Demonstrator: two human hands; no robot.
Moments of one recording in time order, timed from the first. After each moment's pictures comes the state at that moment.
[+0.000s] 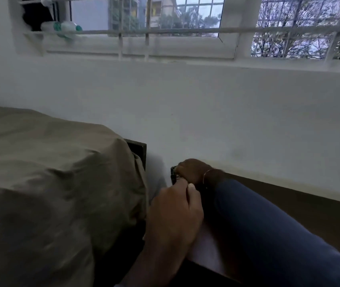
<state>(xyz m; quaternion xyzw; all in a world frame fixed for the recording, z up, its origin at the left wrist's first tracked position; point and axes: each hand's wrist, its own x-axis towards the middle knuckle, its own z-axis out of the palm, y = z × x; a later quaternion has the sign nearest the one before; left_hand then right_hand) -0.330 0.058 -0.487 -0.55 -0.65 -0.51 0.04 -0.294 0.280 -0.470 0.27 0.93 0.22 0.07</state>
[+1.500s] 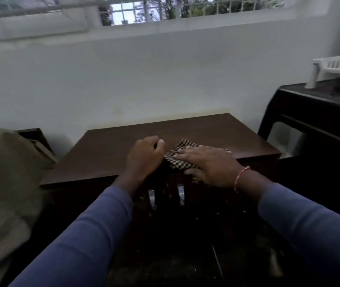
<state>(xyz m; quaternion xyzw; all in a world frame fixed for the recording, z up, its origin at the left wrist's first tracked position) -0.124 0.009 -0.470 -0.76 -0.51 -0.39 -0.05 0.084 -0.025 -0.498 0.44 0.87 0.10 -0.16</state>
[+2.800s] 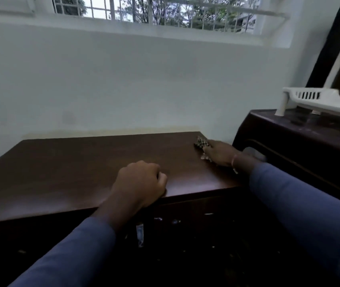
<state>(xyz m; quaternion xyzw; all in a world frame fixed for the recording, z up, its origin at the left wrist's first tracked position) -0.055 0.031 -0.482 -0.83 -0.49 -0.24 0.06 0.217 0.098 -0.471 0.75 0.64 -0.06 -0.13</state>
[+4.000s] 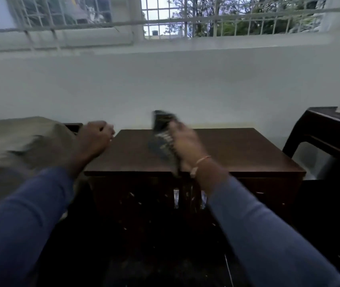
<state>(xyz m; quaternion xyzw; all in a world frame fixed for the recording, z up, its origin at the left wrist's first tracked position) -0.307 -0.011 -0.406 -0.63 -0.64 -0.43 -0.05 -0.077 -0.028 -0.423 0.40 0.54 -0.44 -0.59</state>
